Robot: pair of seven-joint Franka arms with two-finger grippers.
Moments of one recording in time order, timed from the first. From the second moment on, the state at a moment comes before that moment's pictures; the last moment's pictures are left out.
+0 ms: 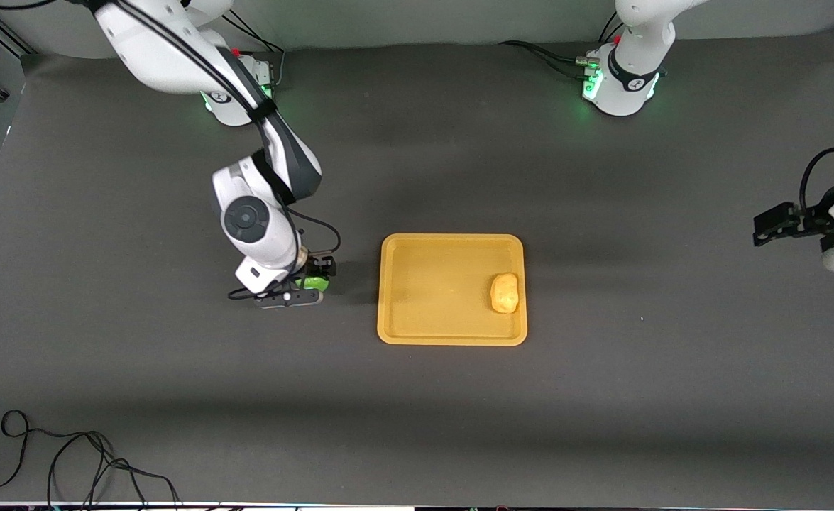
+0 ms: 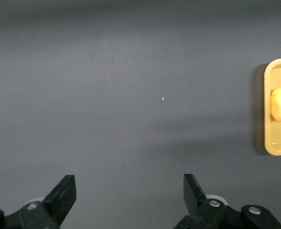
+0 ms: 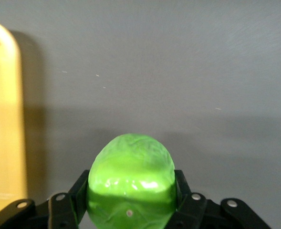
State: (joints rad) left arm 0.44 0.09 -0.44 -1.60 0.10 1.68 0.11; right arm 0.44 0.38 0.00 -1.87 0.01 2.17 0.39
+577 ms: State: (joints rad) left arm 0.44 0.08 -0.44 -1.71 0.11 1.72 0.13; right arm 0.50 0.31 0.02 -1.43 0.01 1.72 0.54
